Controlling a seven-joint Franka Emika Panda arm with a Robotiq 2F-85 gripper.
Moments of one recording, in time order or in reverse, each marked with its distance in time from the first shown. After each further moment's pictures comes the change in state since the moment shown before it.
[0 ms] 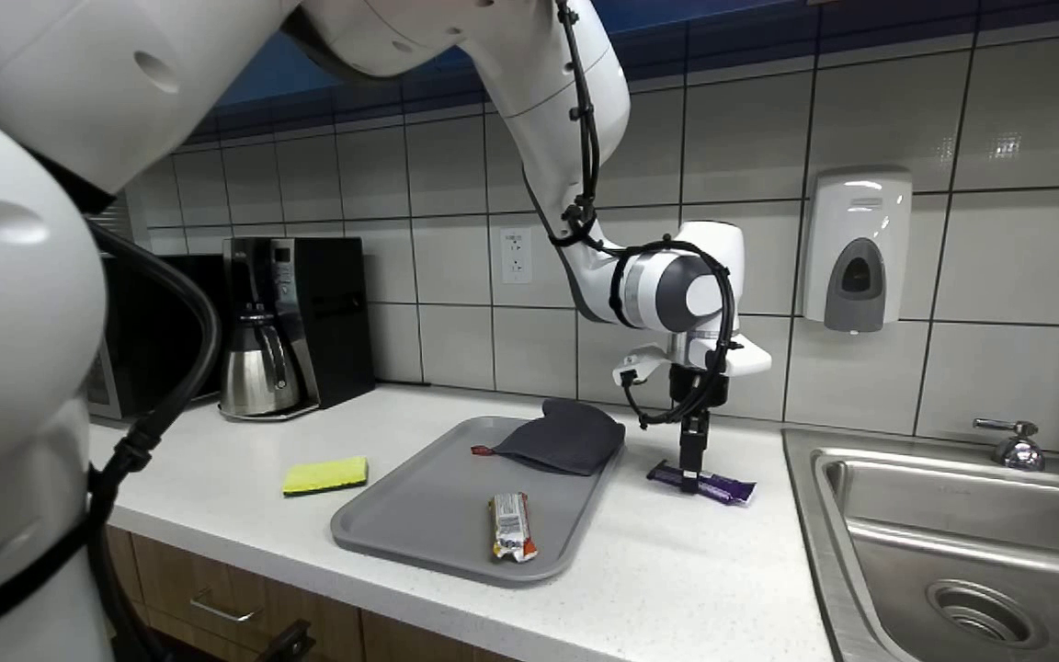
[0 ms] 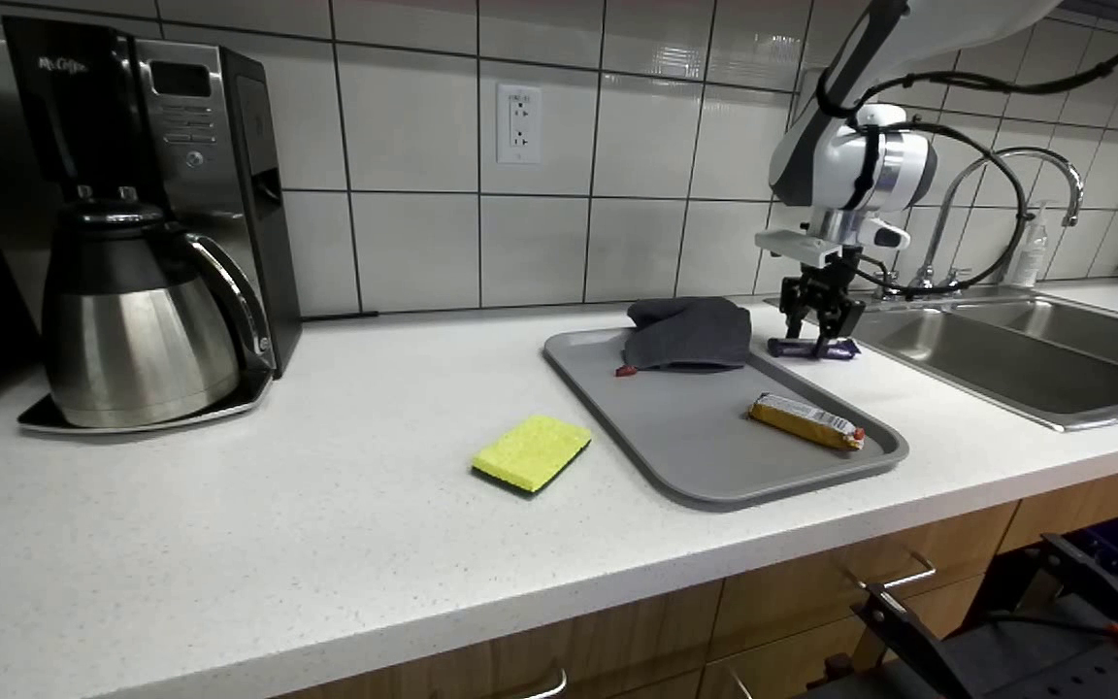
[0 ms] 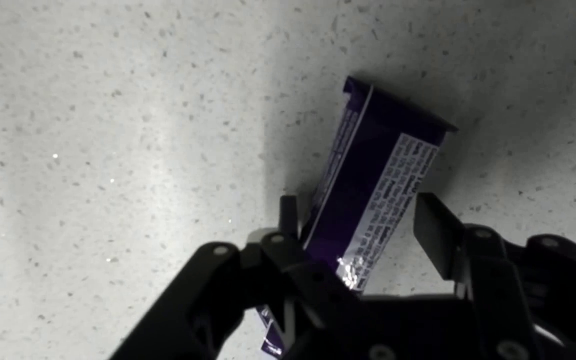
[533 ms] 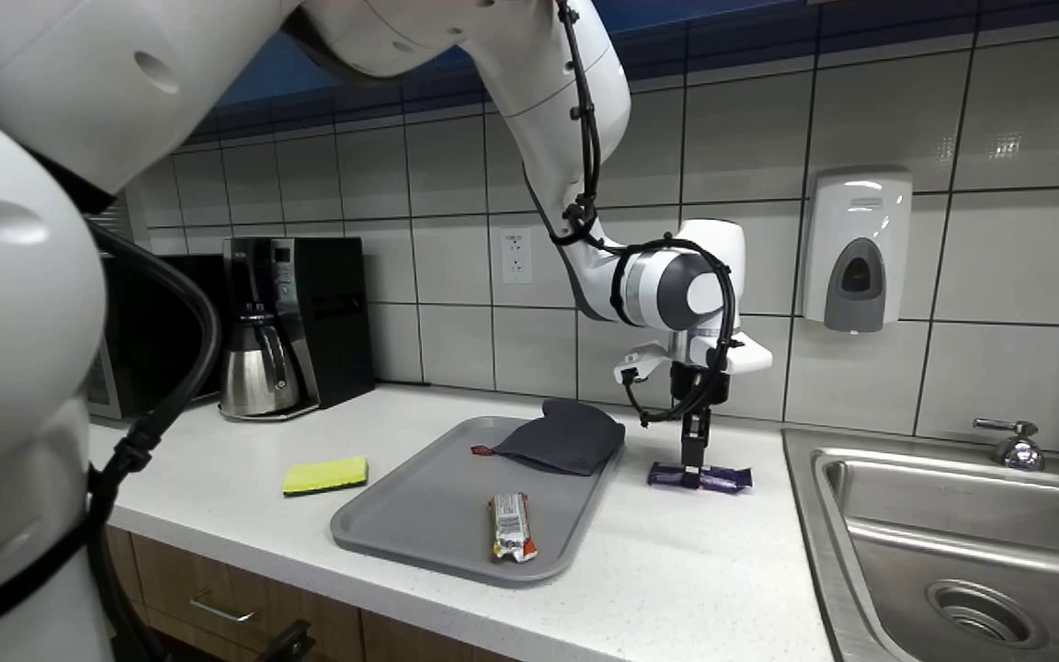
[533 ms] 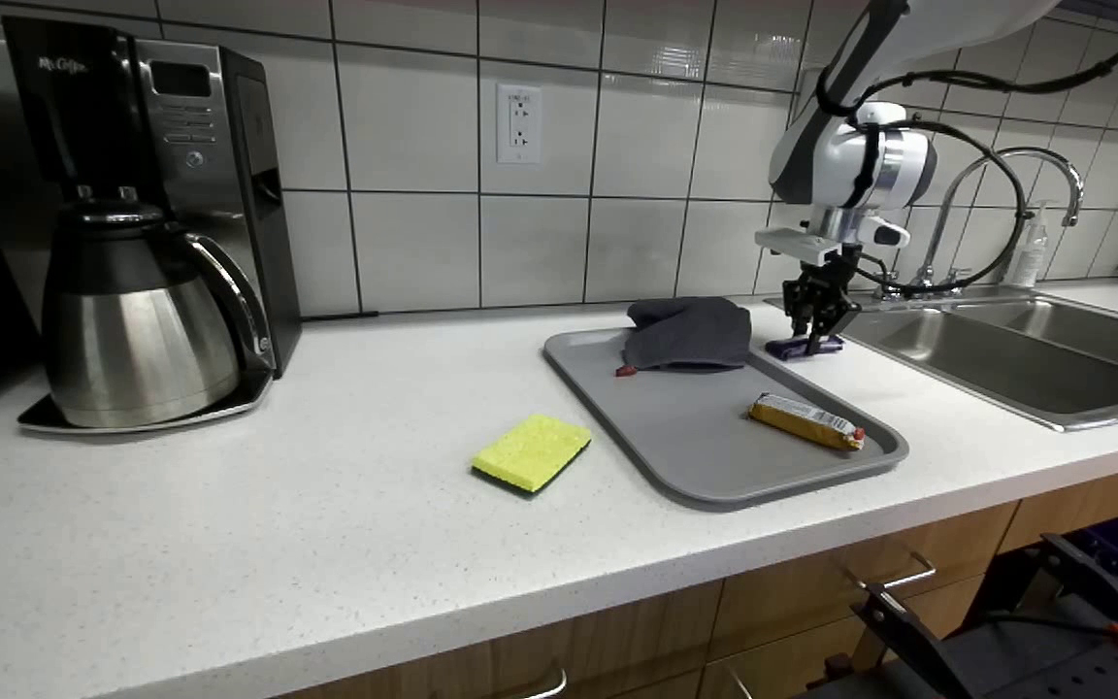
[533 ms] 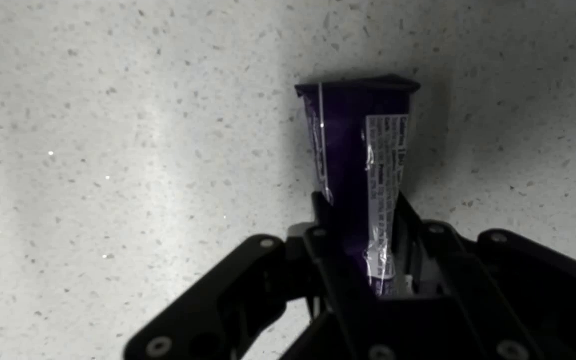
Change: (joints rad) arm 0.000 0.001 -0.001 0.008 0.000 -0.003 0.003
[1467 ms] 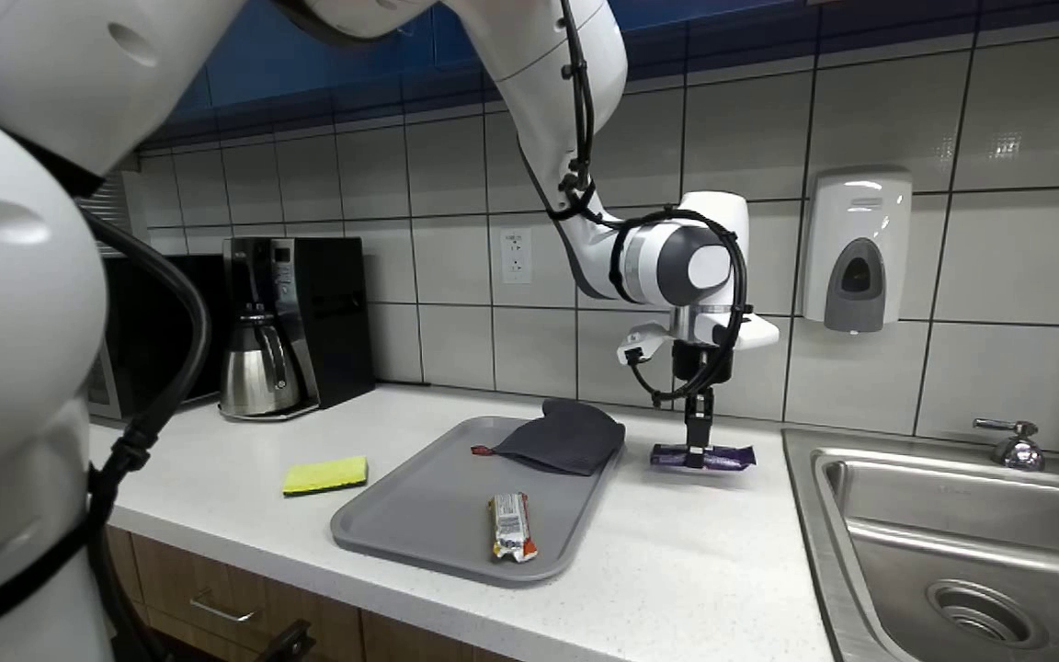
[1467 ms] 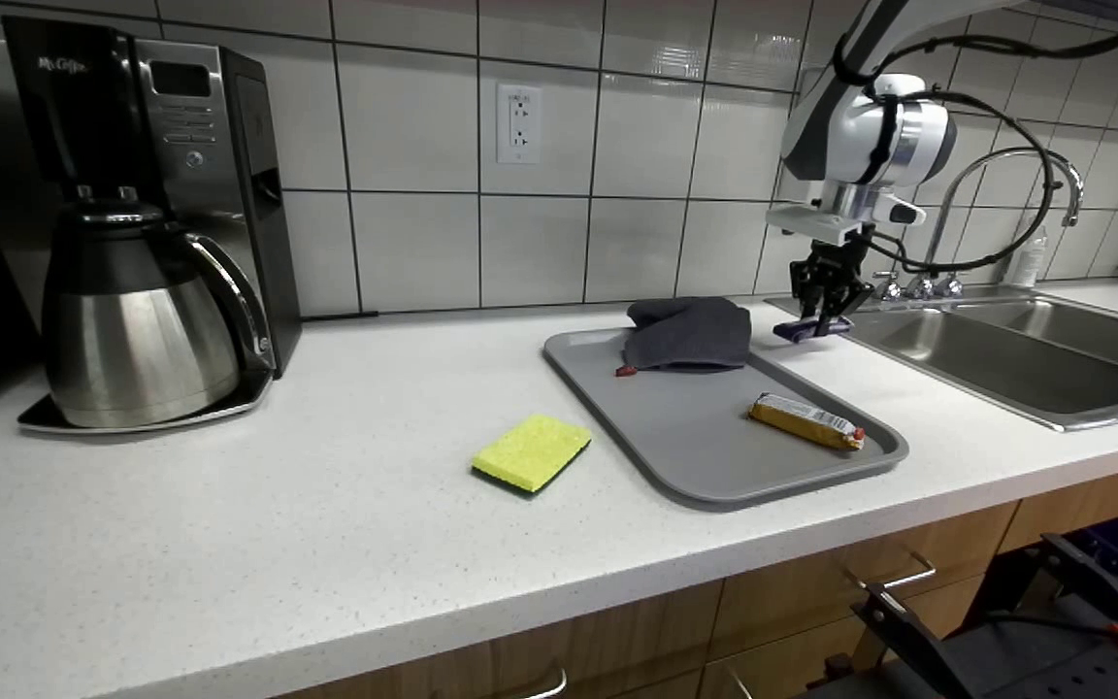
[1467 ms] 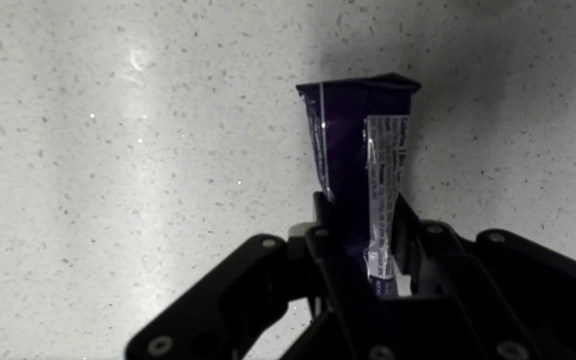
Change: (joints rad) arm 0.002 -0.087 -0.008 -0.060 -0.007 0.000 -0.081
